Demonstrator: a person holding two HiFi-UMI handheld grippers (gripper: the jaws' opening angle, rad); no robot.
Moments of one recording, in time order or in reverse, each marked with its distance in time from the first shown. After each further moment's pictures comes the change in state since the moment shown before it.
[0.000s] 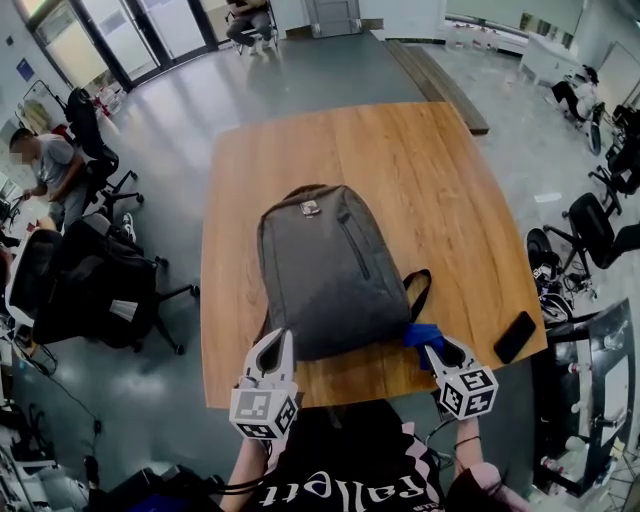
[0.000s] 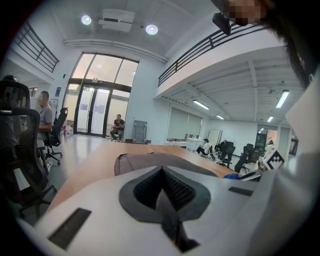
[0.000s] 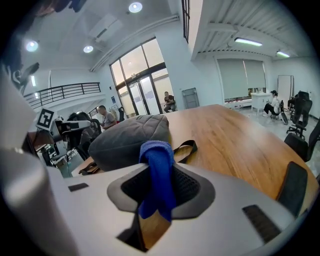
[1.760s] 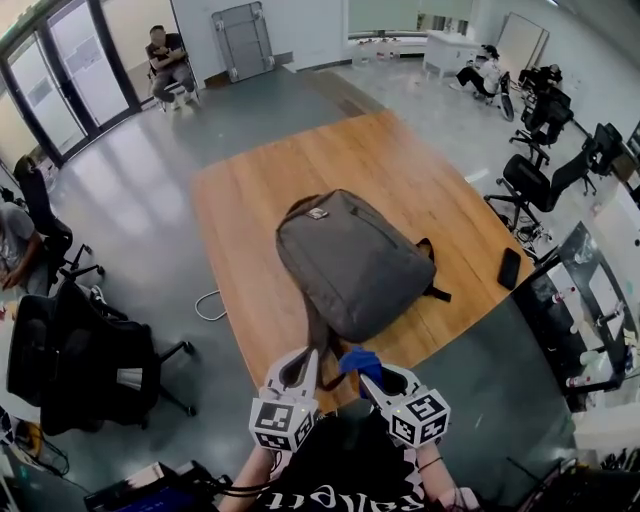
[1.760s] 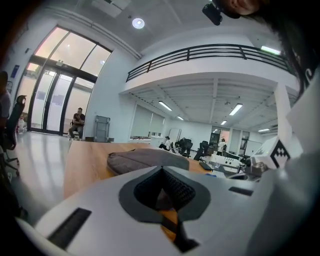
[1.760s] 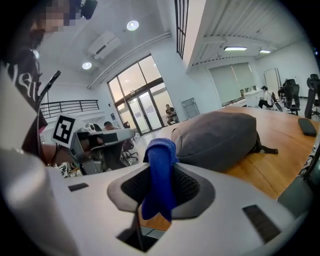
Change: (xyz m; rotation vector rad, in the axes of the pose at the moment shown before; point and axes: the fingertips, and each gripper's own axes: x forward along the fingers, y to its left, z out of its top) left arm -0.108 0.086 -0.009 0.101 0.041 -0.489; right arm 0.029 0.350 -0.012 0.119 -0.189 -0.007
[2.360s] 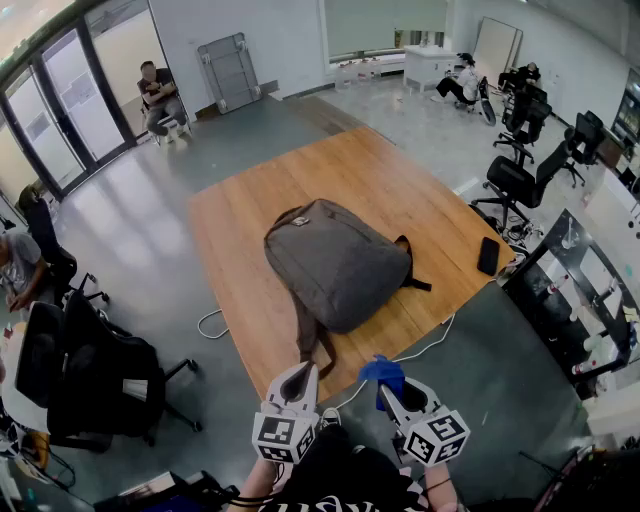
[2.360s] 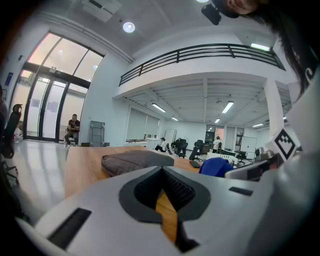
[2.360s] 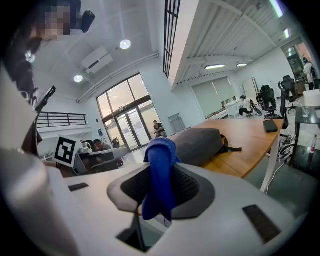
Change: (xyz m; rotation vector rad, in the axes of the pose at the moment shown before) left arm -0.054 -0.078 -0.018 0.053 -0.022 -0.027; right arm -0.131 0.006 -0.016 0.098 -0.186 -0.140
